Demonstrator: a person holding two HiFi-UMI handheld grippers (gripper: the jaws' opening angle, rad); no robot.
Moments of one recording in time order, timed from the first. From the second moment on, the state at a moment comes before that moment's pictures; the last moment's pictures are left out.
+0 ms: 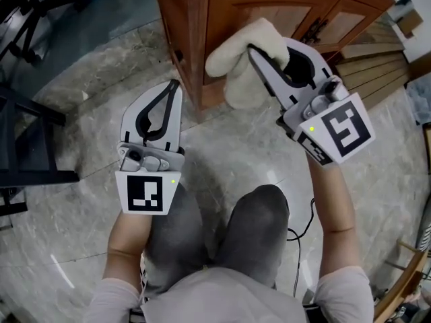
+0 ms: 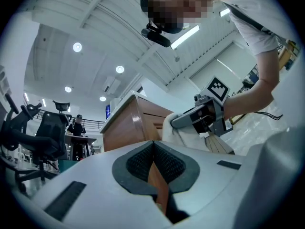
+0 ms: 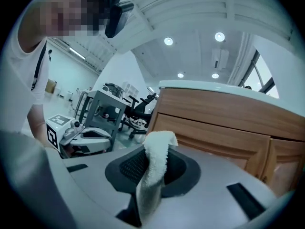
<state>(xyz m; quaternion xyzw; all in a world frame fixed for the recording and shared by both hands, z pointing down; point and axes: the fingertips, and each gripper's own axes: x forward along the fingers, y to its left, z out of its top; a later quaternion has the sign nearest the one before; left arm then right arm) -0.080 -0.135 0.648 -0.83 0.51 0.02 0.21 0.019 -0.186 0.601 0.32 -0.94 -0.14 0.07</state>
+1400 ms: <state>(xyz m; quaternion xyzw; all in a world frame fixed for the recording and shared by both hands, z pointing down) -0.071 -0.135 0.681 -0.84 0.51 0.00 0.21 0.059 -0.249 0.672 0.38 -0.90 -0.18 0.12</state>
